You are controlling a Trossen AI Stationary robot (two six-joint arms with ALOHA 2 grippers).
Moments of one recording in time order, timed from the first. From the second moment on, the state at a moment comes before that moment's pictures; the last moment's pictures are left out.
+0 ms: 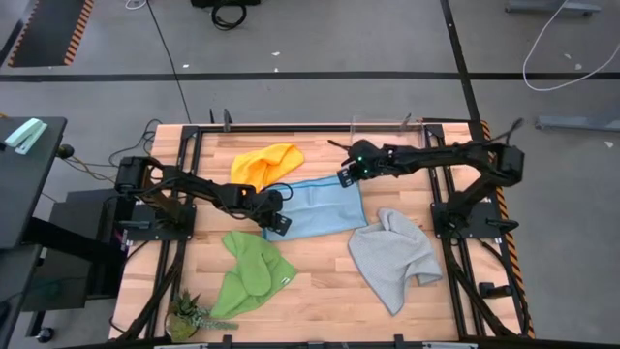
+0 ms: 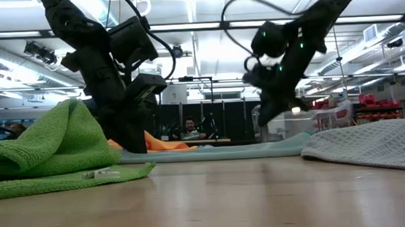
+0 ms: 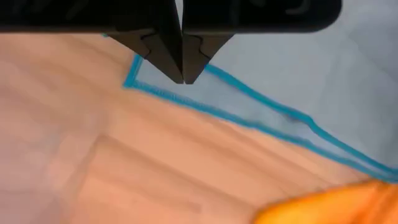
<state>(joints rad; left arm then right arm) 0.01 1.64 0.70 -0.08 0.10 -1.04 -0.39 1.52 0.83 -0.27 0.12 0.67</state>
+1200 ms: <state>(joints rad) -0.02 1.55 0.69 -0.08 0.09 -0.98 0.07 1.37 0.61 -0.39 0.18 1.28</state>
